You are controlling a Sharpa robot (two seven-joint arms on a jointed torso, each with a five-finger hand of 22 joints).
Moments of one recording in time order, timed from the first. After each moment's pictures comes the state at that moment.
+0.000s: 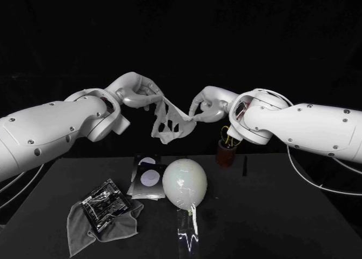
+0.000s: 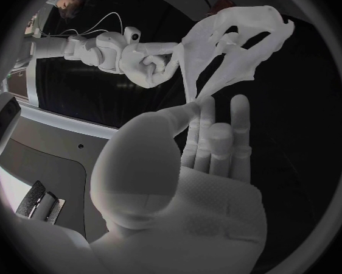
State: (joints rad) left arm 1.53 -0.57 -0.04 1.17 -0.78 -0.23 0.19; left_hand 1.35 -0.08 0.65 0.05 0.04 0.90 0.12 0.59 0.22 1.13 0.06 0.52 0.15 1.22 0.00 1.47 0.63 0.17 0.85 0.11 1.14 0.47; right arm 1.58 -0.77 -0.16 1.49 -1.12 -0.28 -0.17; right_hand 1.21 -0.07 0.73 -0.13 0.07 0.96 0.09 0.57 0.34 1.46 0.01 1.56 1.31 1.46 -0.04 1.57 1.31 0.01 1.46 0.06 1.57 1.31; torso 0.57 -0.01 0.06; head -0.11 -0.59
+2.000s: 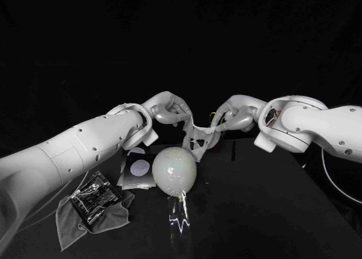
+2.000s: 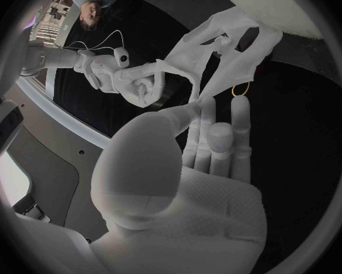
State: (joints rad) left arm 1.38 -0.23 -0.07 0.85 -0.81 -0.06 0.33; left_hand 1.37 -0.08 0.64 0.06 0.04 0.89 0.14 0.59 0.22 1.12 0.07 0.50 0.15 1.18 0.01 1.47 0.60 0.16 0.83 0.12 1.14 0.47; right arm 1.56 -1.12 -0.20 1.78 -0.91 -0.21 -0.28; right_hand 1.22 -0.07 0.74 -0.13 0.08 0.96 0.09 0.57 0.33 1.46 0.01 1.57 1.31 1.46 -0.04 1.57 1.31 0.01 1.46 0.06 1.56 1.31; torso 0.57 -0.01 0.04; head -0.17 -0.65
